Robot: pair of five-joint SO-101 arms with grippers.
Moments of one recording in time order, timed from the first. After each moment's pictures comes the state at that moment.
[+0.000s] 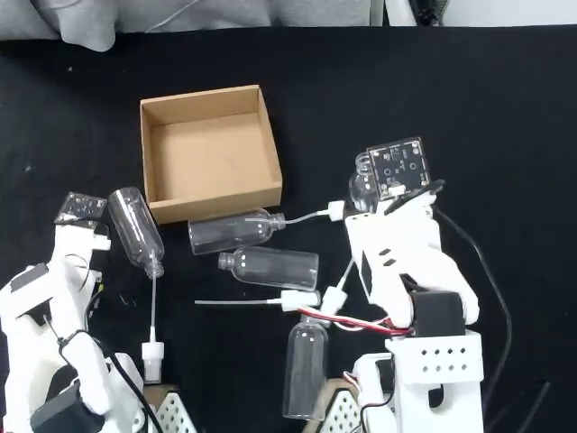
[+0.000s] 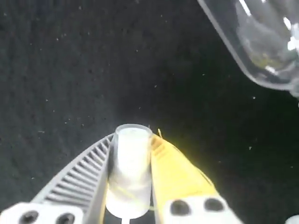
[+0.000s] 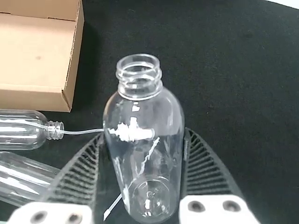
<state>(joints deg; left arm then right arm) -38.6 -30.1 67.0 43.1 -46.8 -3.0 -67.1 57.3 57.0 12.8</state>
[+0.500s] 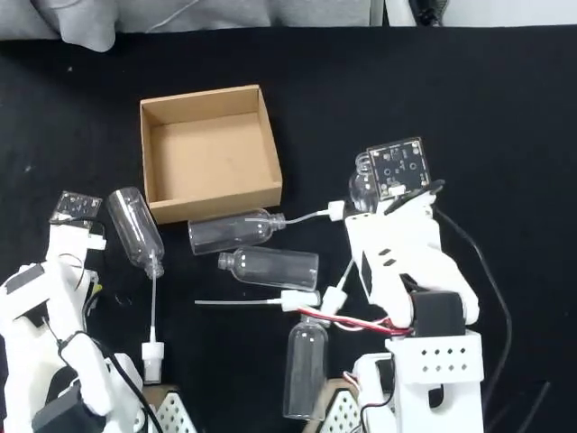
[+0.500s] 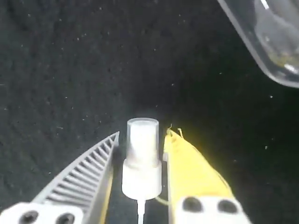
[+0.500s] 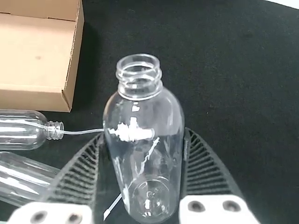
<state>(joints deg) -39.5 -30.4 67.7 42.9 -47.6 -3.0 -67.1 57.3 57.0 12.8</state>
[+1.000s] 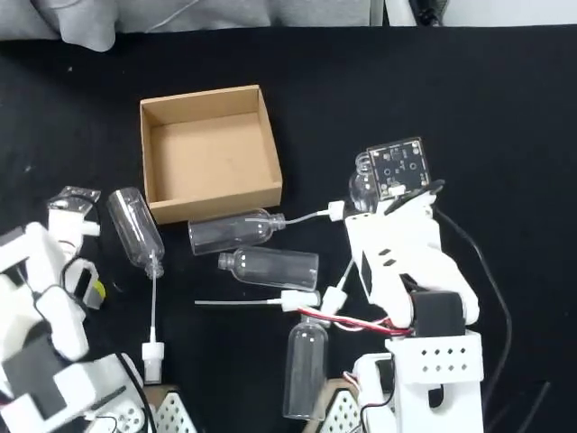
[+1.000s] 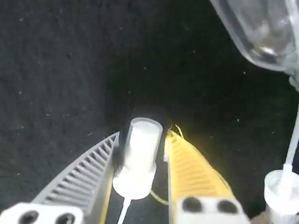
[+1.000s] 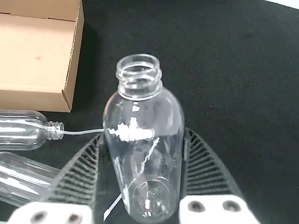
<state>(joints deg) -39.4 -12.0 49.3 59.9 -48.7 -3.0 -67.1 57.3 57.0 12.8</state>
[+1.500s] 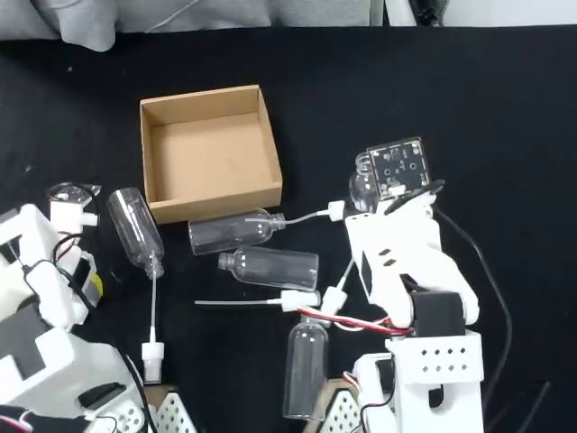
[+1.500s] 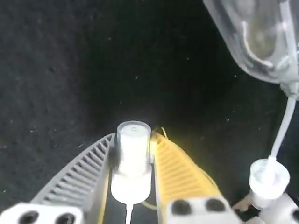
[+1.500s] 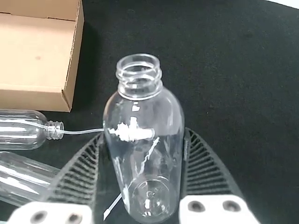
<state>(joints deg) -39.2 0.2 38.0 67.0 -48.7 -3.0 -67.1 57.3 57.0 12.8</state>
